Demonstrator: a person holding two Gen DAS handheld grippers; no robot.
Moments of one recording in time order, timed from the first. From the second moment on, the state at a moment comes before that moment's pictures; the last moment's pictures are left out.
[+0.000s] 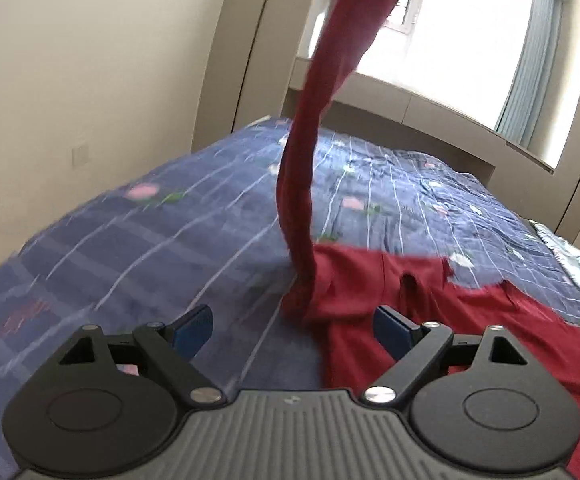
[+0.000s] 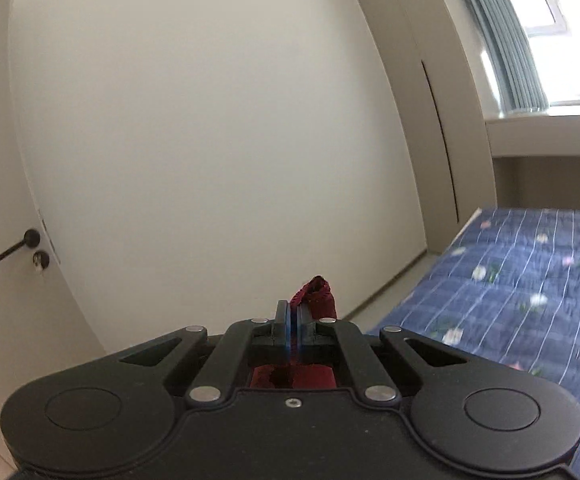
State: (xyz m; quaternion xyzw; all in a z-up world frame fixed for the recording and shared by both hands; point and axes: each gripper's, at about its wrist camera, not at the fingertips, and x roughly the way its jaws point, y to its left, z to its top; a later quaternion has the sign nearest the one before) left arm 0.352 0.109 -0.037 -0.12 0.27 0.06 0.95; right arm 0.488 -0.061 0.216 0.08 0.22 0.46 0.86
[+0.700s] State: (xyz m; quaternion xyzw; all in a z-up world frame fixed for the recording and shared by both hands) left arm 0.424 0.056 -0.061 0.09 0.30 0.10 0.94; right arm 0.535 -0.258 0.121 0.07 0.27 0.31 0.91
